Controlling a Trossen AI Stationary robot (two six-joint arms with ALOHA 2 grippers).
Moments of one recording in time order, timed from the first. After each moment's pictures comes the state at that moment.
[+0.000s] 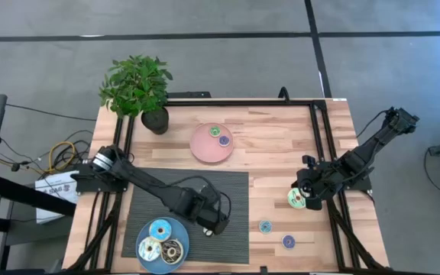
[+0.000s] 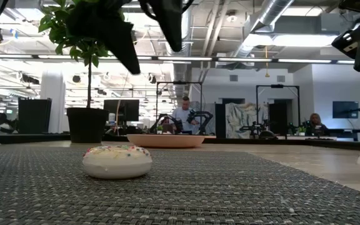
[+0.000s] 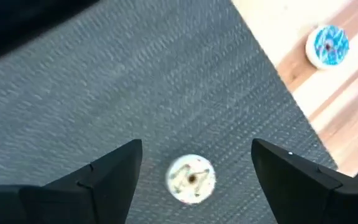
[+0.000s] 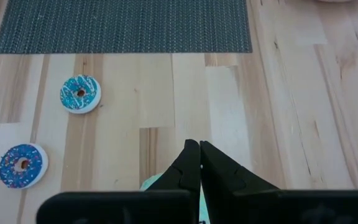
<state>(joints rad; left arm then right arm) -0.45 1.97 1.66 -0.92 -0.28 -1.33 0.67 0.83 0.67 -0.89 0.37 0.56</state>
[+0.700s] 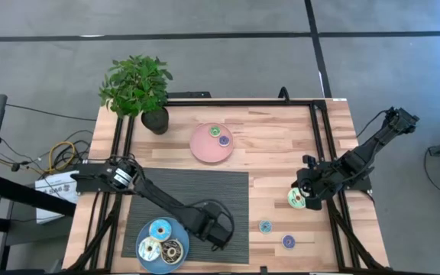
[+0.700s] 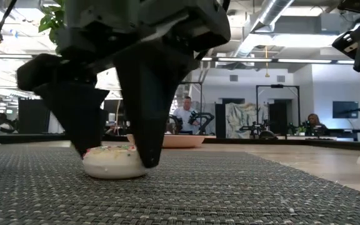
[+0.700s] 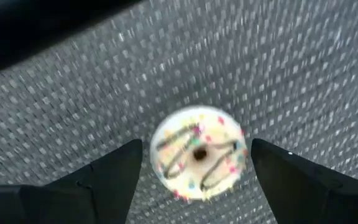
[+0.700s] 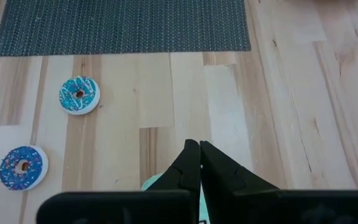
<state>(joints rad) -0.50 2.21 1.70 -0.89 -0.11 -1.53 0.67 0.83 0.67 -0.90 0.37 0.58</state>
